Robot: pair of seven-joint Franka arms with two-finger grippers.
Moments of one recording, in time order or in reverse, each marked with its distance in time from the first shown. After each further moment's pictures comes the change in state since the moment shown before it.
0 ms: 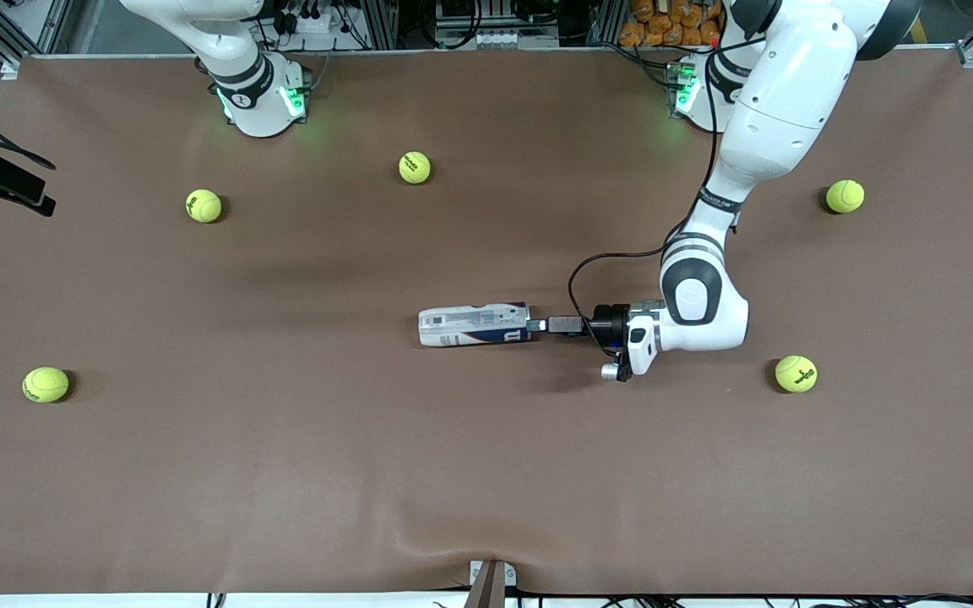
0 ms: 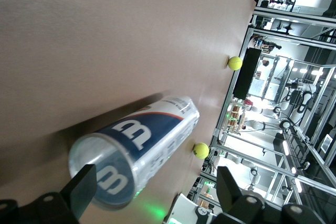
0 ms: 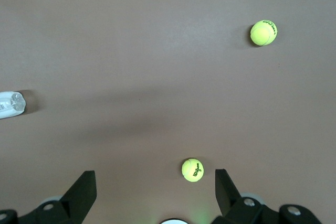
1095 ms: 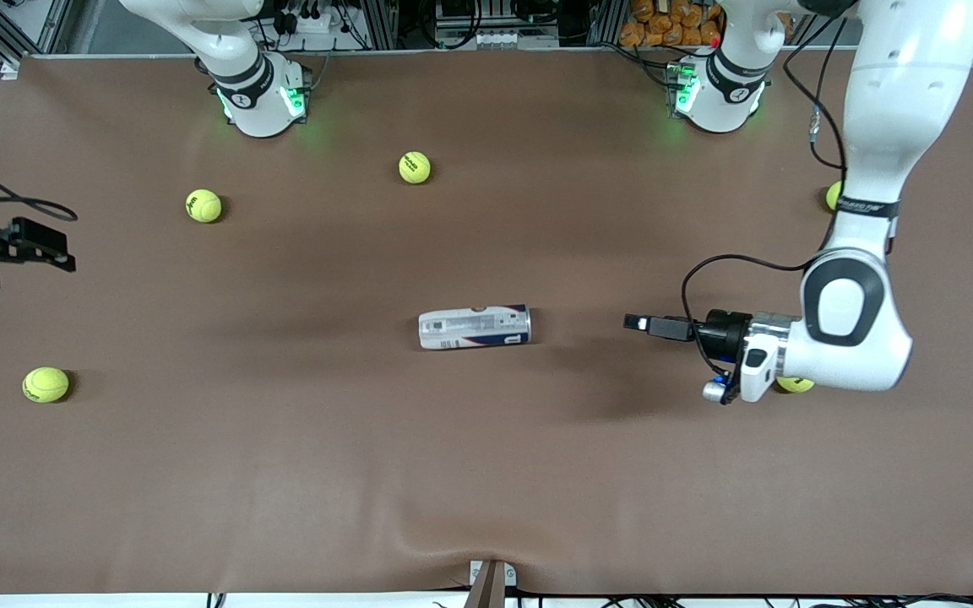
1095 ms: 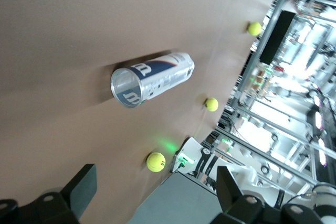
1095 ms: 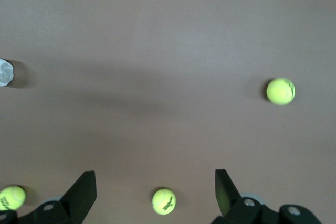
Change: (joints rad) left arm 0.247 -0.099 0.016 0.155 0.455 -0.379 -0.305; right arm 0.008 0.146 -0.002 0.069 0.001 0.080 -0.281
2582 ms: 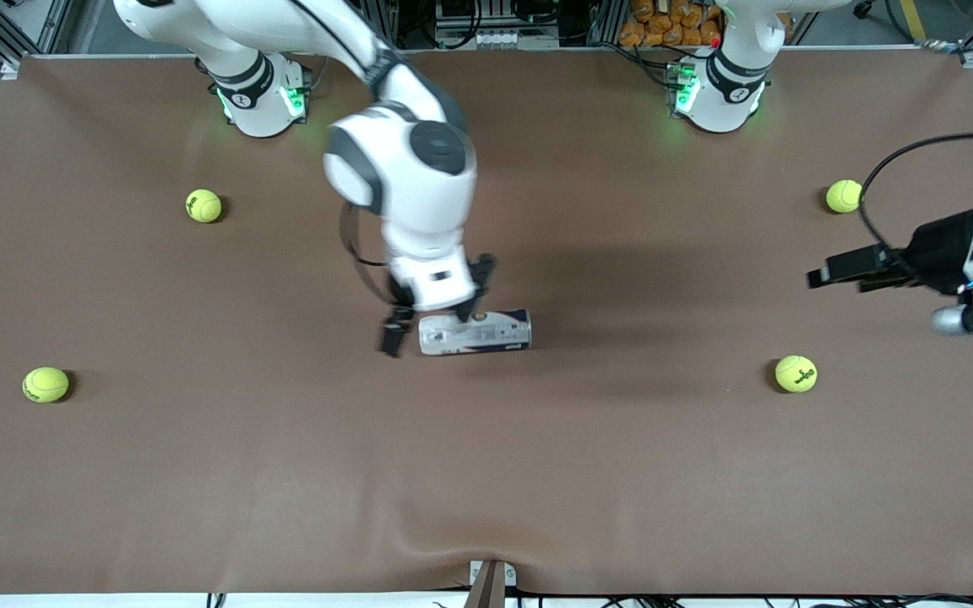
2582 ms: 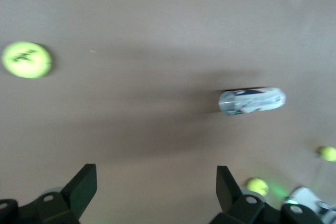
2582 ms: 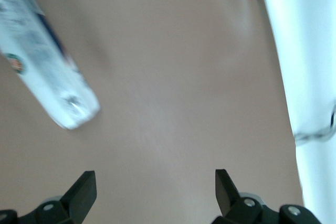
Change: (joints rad) left arm 0.094 -0.388 0.067 0.131 0.591 -0.086 -0.315; right arm 0.673 0.369 0.004 0.104 -0.337 0.376 -0.158
